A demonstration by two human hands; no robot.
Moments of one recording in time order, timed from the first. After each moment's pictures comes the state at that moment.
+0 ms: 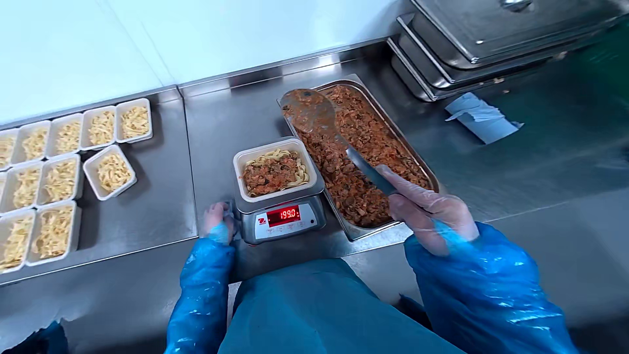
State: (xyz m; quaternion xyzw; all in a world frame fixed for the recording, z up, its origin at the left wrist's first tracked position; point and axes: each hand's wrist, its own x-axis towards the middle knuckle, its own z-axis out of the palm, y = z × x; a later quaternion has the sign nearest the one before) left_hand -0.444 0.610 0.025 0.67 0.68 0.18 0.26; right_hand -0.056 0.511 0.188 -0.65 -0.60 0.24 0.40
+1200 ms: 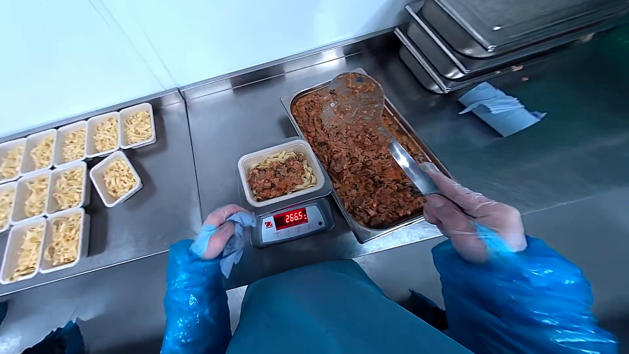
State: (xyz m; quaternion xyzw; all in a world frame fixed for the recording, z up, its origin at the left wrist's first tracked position) left_hand -0.457 0.610 0.116 0.64 0.43 0.31 0.56; right_hand -0.044 0.504 0.189 -0.71 -0.51 0.22 0.43
